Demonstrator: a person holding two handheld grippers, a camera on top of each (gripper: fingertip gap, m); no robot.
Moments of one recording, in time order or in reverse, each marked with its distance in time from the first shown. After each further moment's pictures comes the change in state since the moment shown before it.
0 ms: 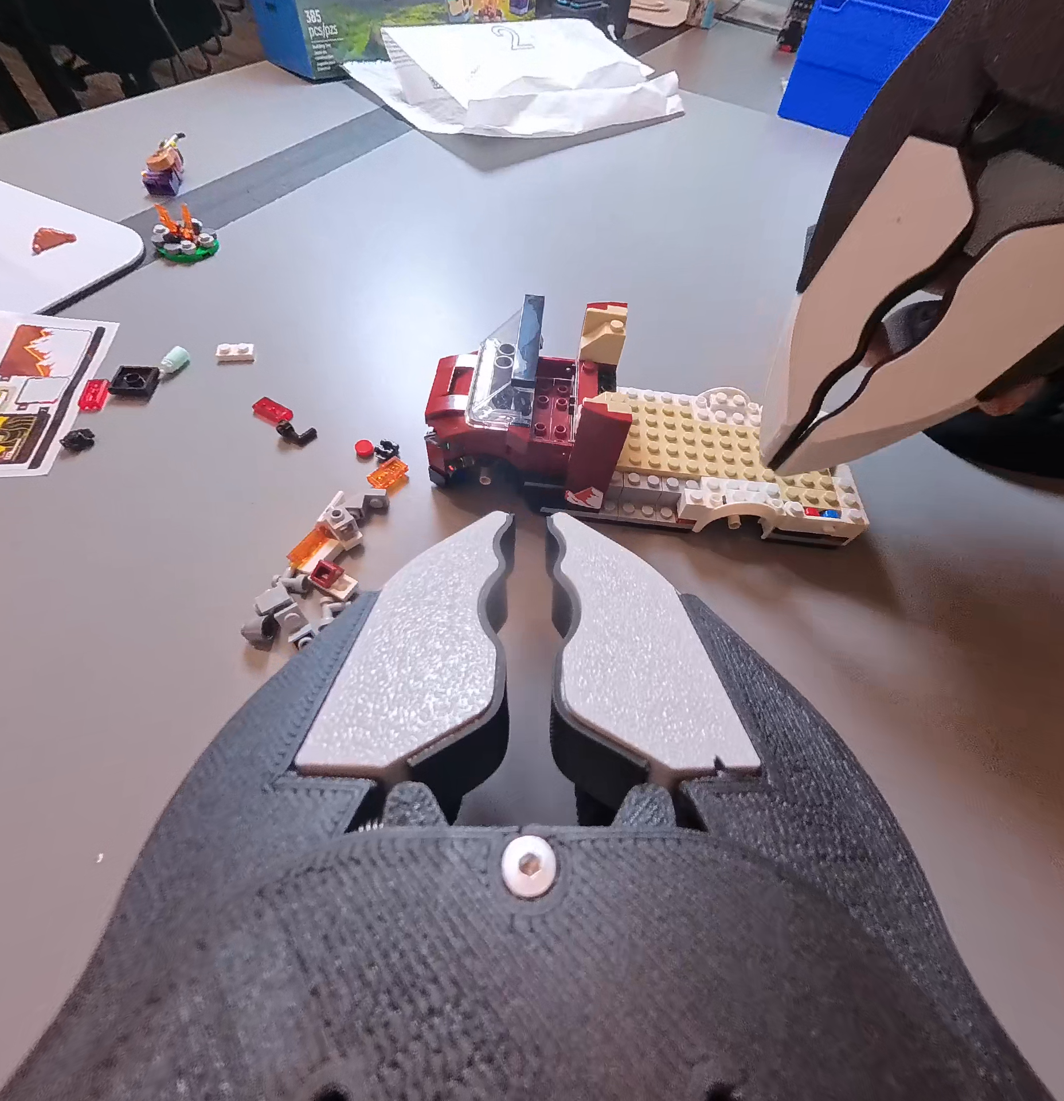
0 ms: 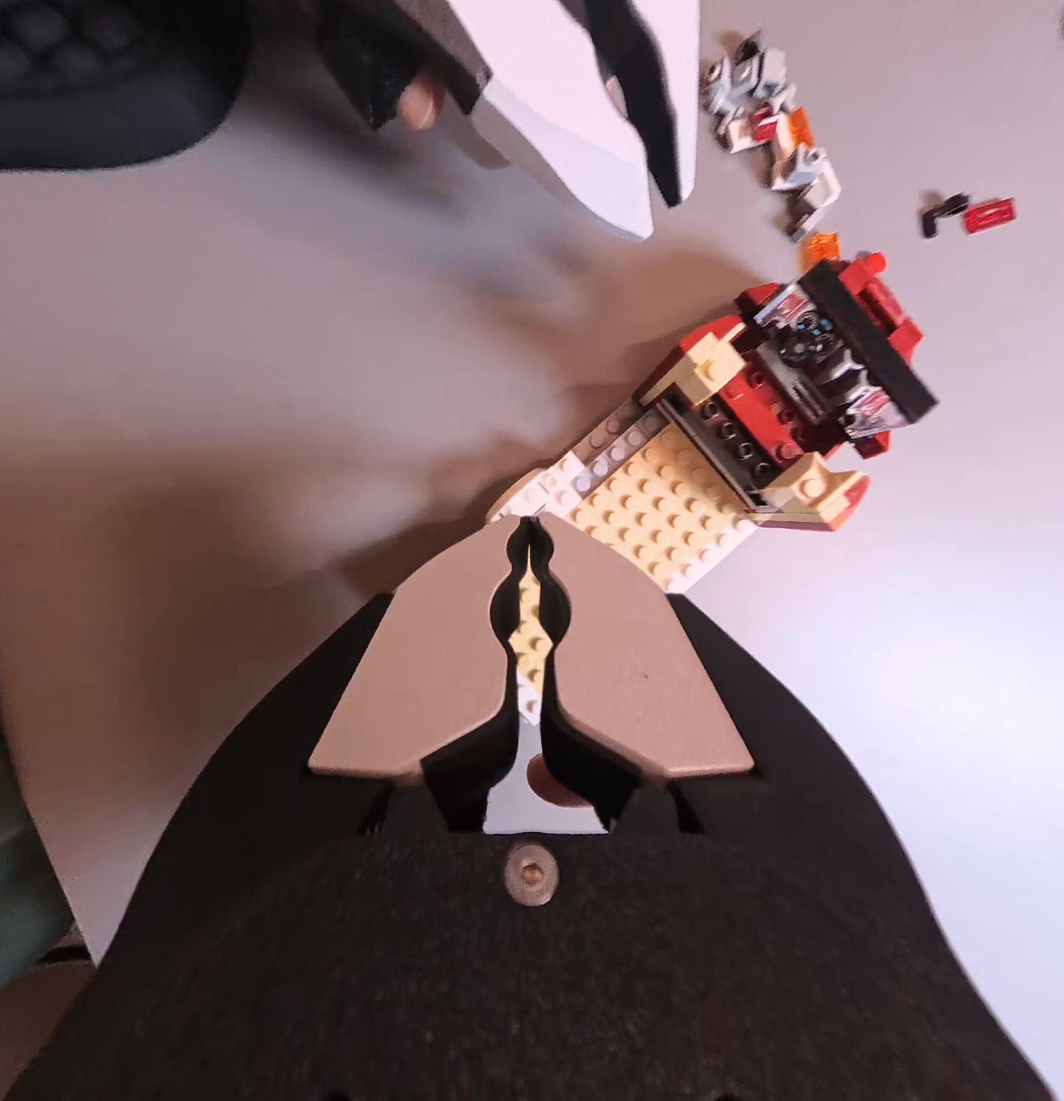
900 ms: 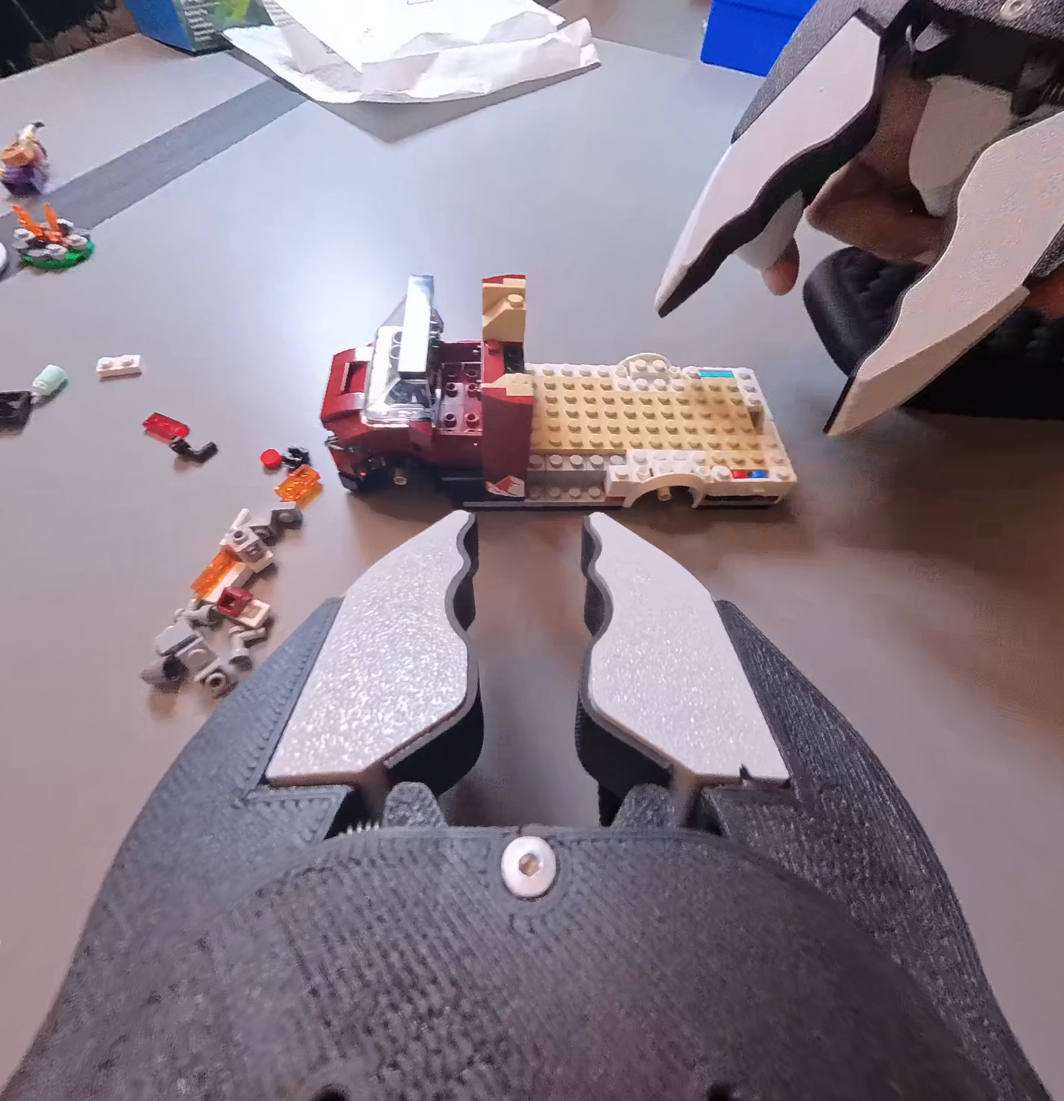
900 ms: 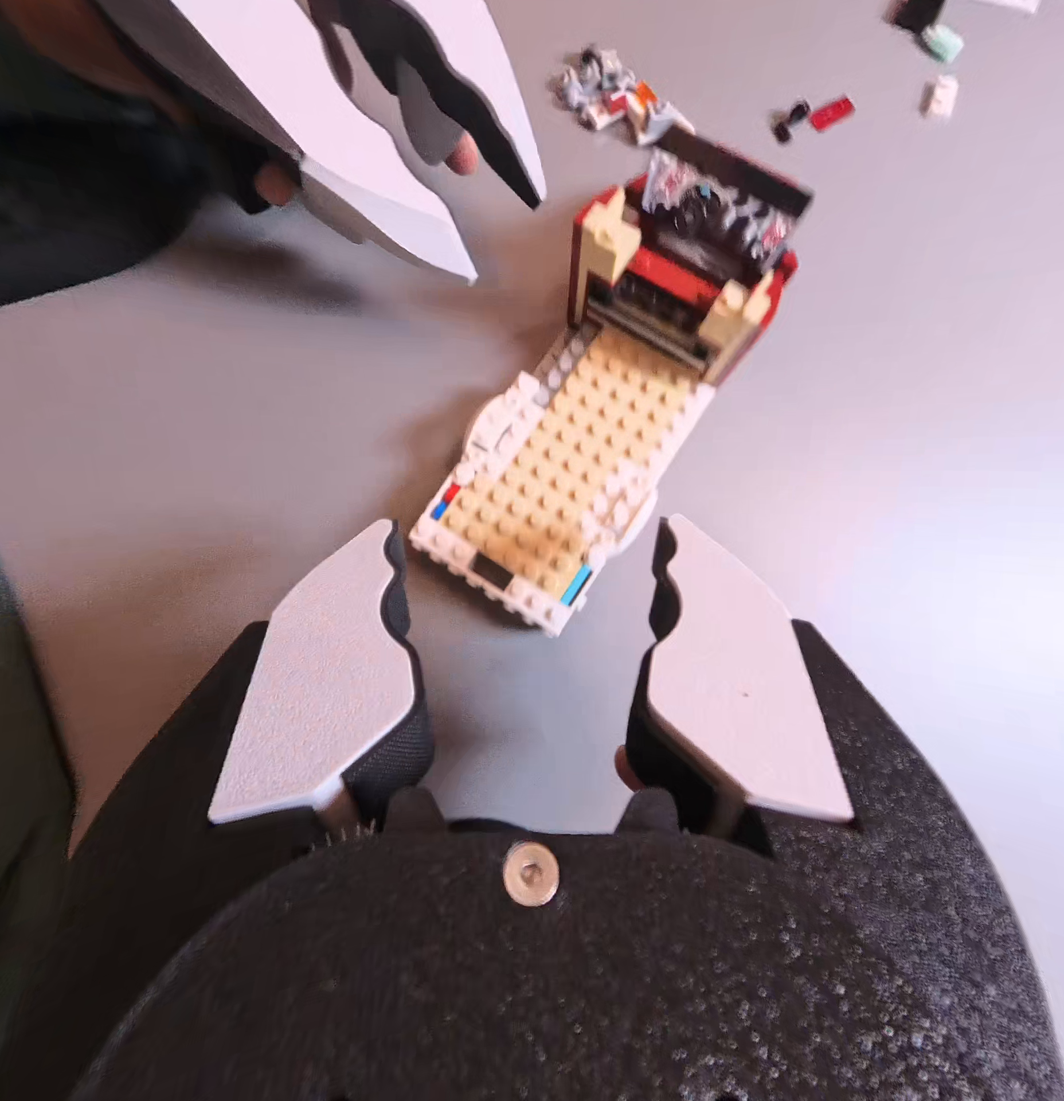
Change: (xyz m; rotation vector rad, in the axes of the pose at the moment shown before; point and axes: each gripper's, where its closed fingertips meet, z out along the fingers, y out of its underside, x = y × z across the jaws) left arm 0.028 0.007 0.006 -0.044 0.097 0.066; right arm 0.006 0.027 -0.021 0.188 0.077 0.225
